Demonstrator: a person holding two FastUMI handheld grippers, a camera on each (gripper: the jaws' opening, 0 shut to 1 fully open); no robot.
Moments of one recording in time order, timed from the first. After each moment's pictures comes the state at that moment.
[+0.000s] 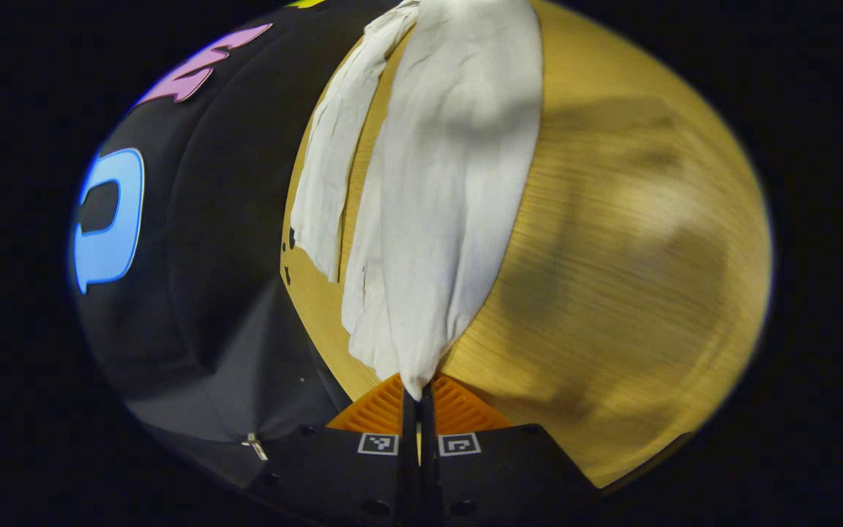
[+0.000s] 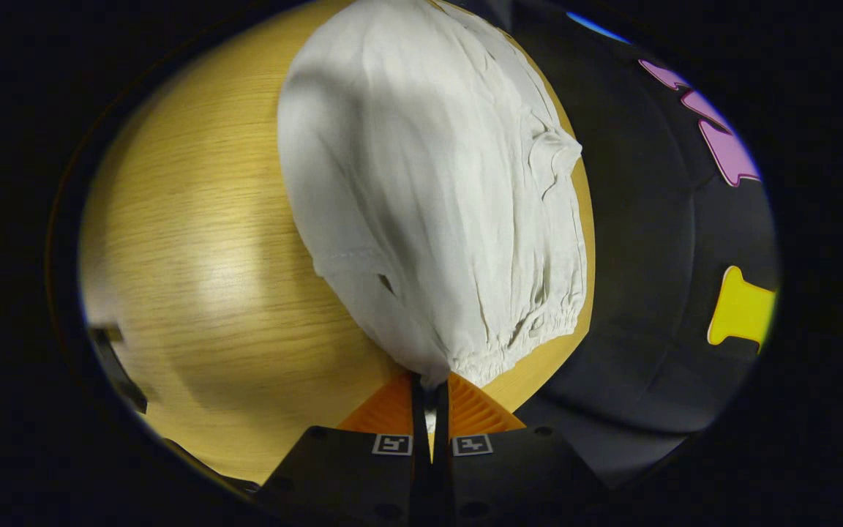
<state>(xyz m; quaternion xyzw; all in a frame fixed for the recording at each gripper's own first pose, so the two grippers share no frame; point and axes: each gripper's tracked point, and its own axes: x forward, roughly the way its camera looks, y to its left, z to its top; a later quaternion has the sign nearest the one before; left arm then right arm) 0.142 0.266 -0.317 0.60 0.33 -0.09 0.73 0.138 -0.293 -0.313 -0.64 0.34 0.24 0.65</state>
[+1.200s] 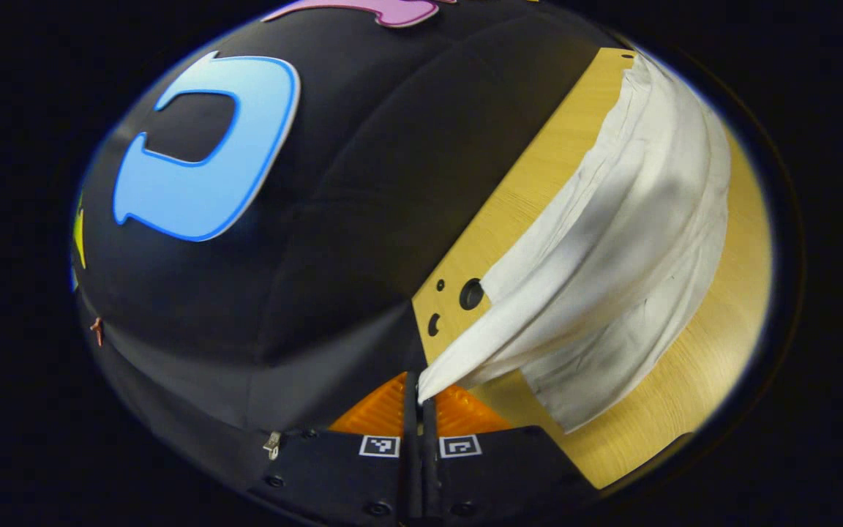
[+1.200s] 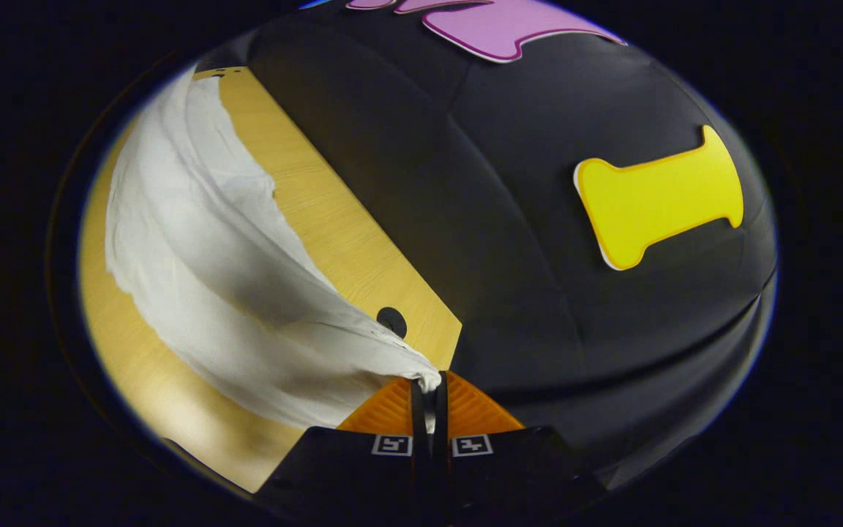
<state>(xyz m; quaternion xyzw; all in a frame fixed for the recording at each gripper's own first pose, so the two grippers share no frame) 0.371 0.237 -0.166 0.47 0.24 0.05 0.85 0.345 -0.278 -0.177 -0.43 0.26 -0.02 0.87</state>
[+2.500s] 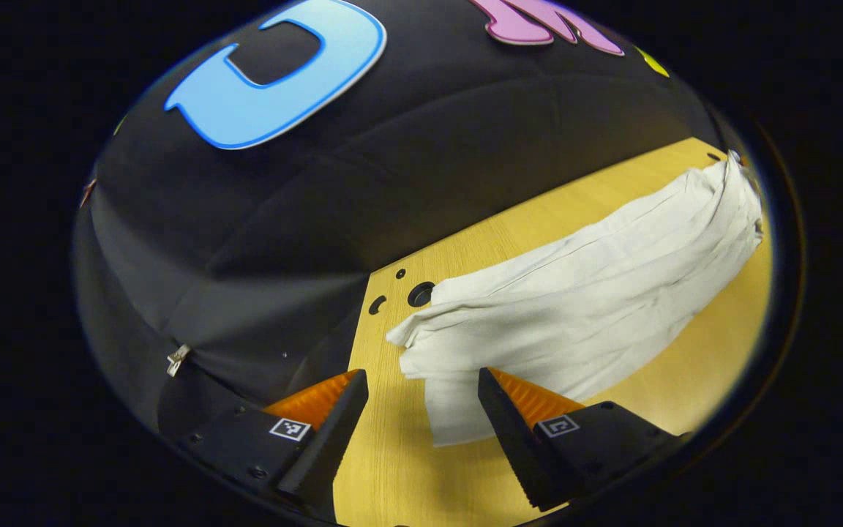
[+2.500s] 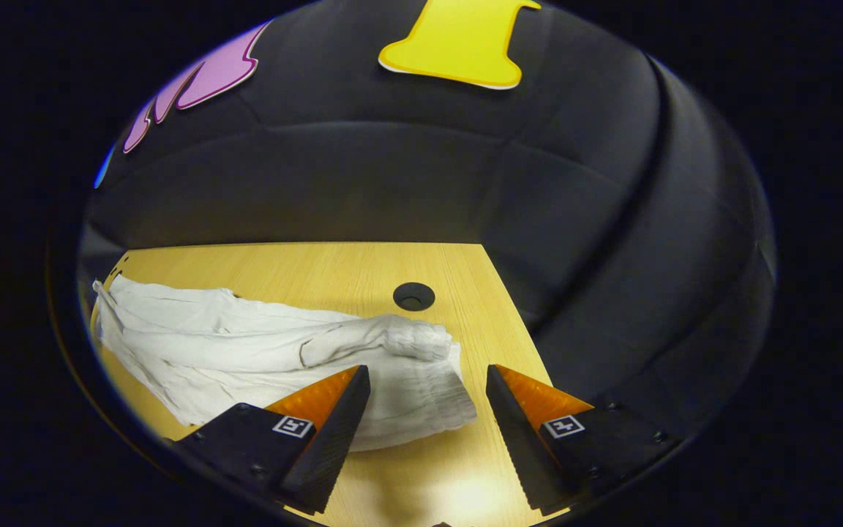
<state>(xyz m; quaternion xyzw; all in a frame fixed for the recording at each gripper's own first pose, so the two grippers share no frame) 0.296 0.179 -0.166 0.22 0.24 0.07 0.94 0.295 -0.310 -0.217 -0.04 0.27 -0.11 0.96</state>
